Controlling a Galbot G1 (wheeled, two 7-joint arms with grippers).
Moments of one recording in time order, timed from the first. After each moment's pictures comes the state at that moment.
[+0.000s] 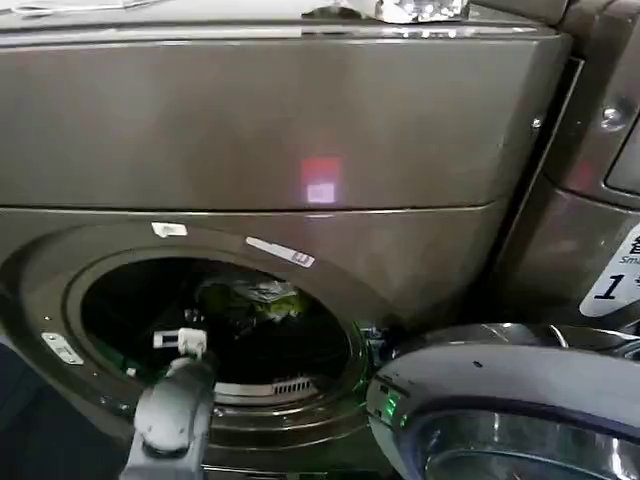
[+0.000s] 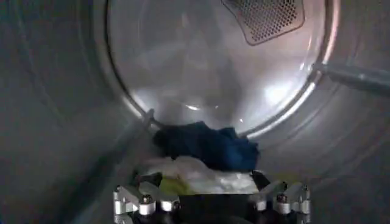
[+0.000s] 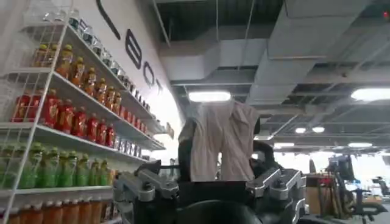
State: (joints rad) left arm 0.79 -1.51 -0.54 -1.62 0.16 0.54 0.03; right arm -1.67 1.07 2.32 1.63 0.55 -0.17 0.02
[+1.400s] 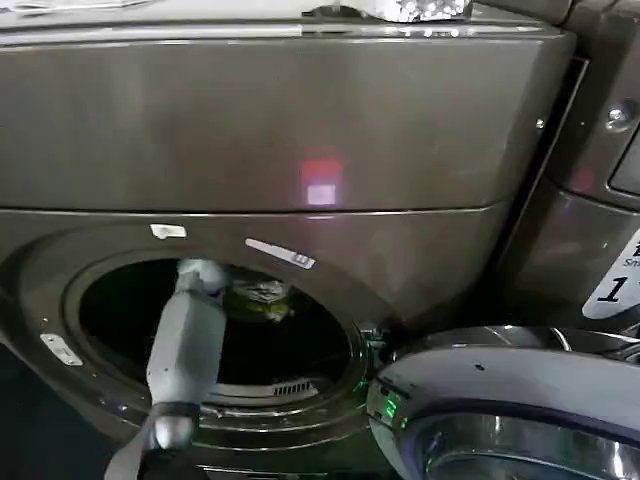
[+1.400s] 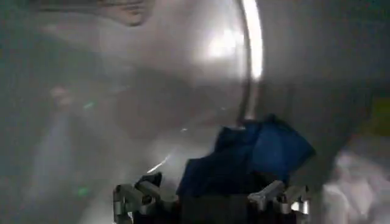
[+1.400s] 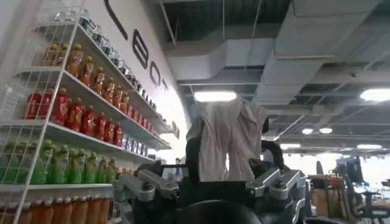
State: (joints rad) left arm 0.28 -1.47 -0.56 -1.02 1.31 -0.14 1.09; right arm -1.65 1.08 2.28 1.63 0.55 -0.15 0.01
